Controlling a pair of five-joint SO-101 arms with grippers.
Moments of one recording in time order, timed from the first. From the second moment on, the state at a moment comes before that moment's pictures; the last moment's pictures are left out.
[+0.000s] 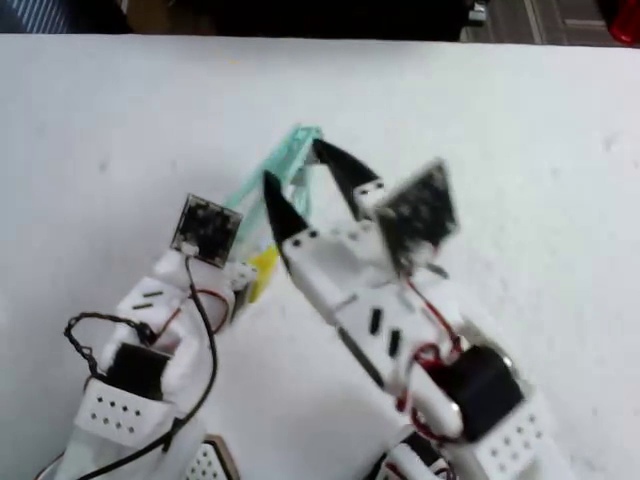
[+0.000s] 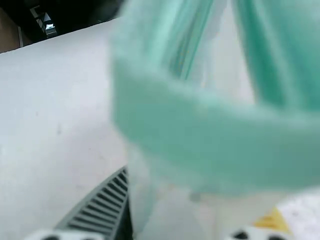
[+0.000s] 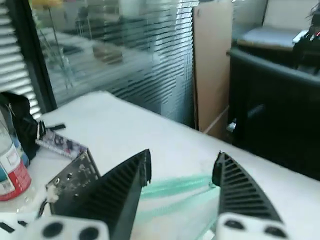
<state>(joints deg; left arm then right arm) 12.3 -72.2 72.6 42.8 -3.4 -39.4 -60.5 28.7 45.3 0.0</state>
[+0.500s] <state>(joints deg) 12.3 -72.2 72.6 42.8 -3.4 -19.7 -61.9 33.5 45.3 0.0</state>
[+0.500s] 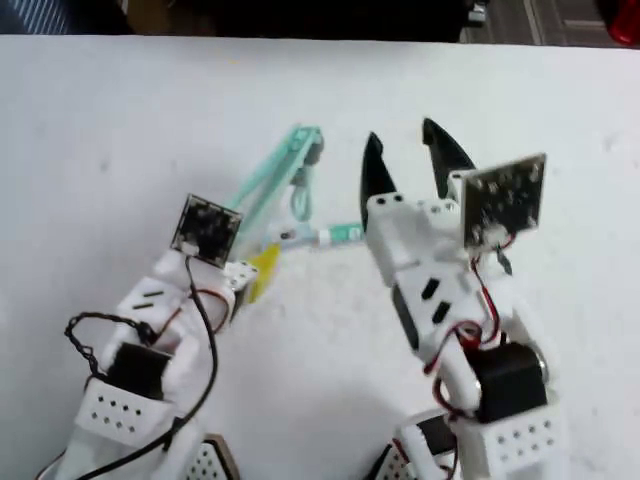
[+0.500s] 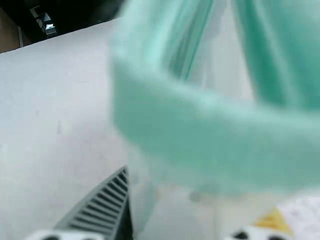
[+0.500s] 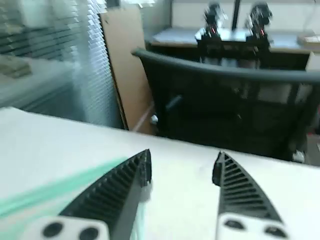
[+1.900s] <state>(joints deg) 8.7 -72.3 72.5 42.8 1.0 -18.6 -39.6 52.9 28.0 5.8</state>
